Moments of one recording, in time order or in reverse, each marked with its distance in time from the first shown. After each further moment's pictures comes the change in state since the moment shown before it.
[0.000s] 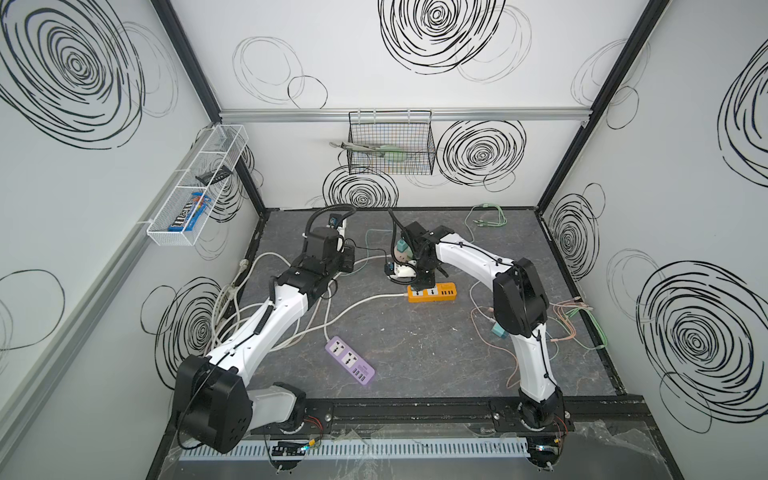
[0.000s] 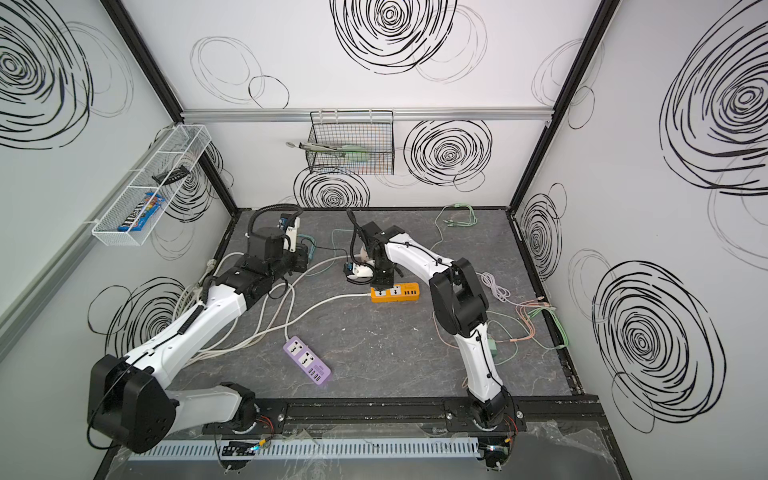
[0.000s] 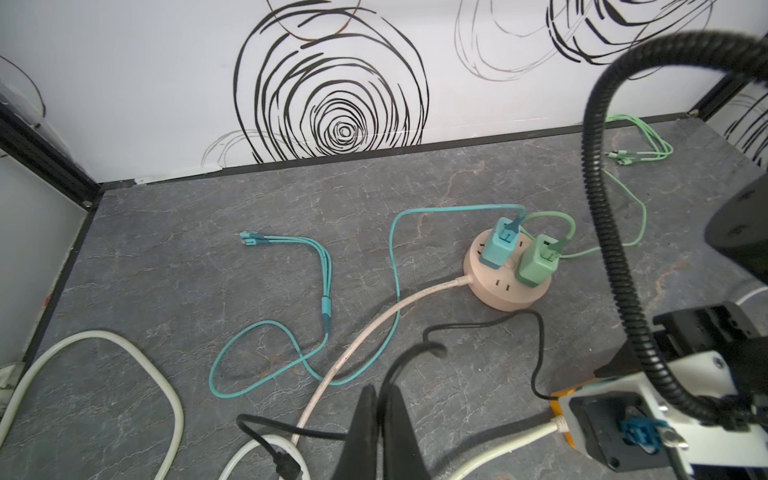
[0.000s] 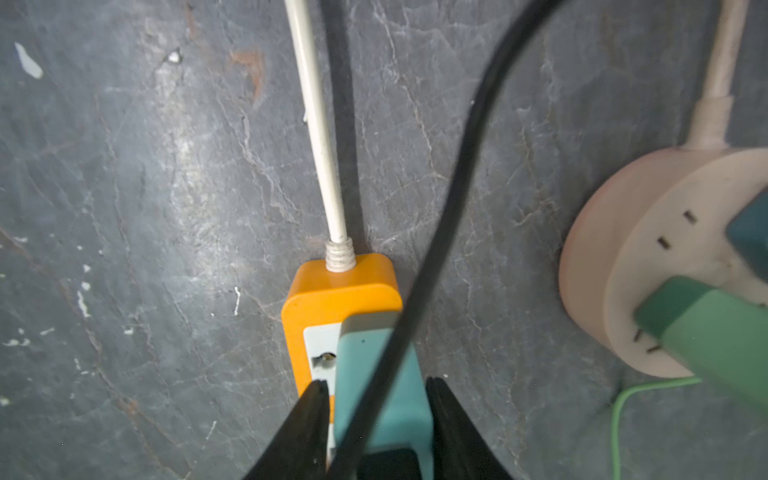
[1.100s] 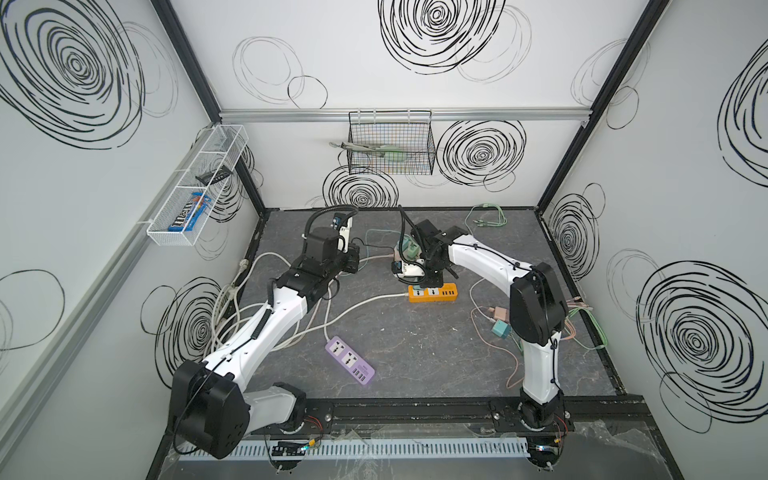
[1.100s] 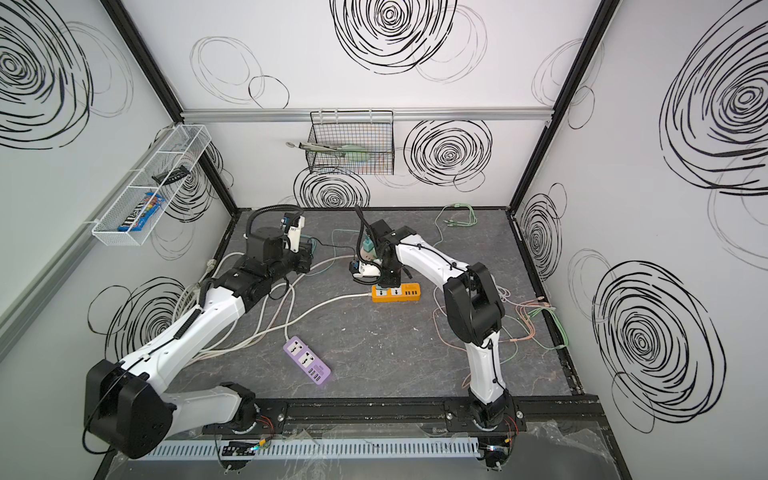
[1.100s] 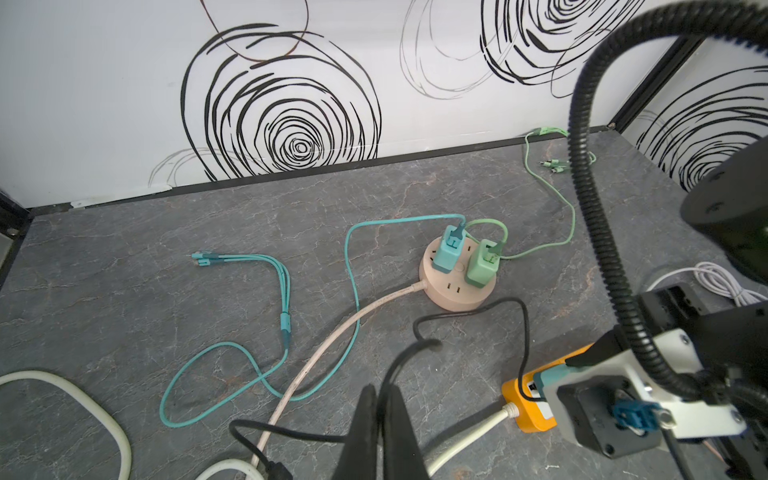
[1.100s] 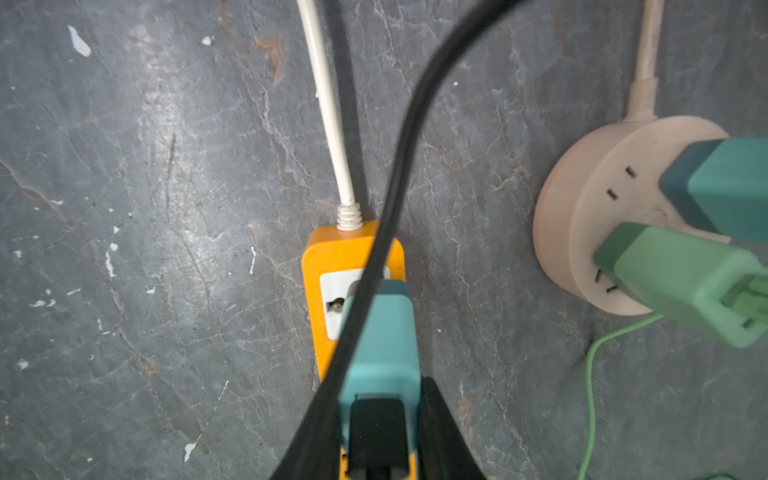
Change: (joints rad) left arm -0.023 -0.023 0.000 0.021 0.111 -0.003; right arm -0.019 -0.130 -0.127 0.060 0.009 -0.047
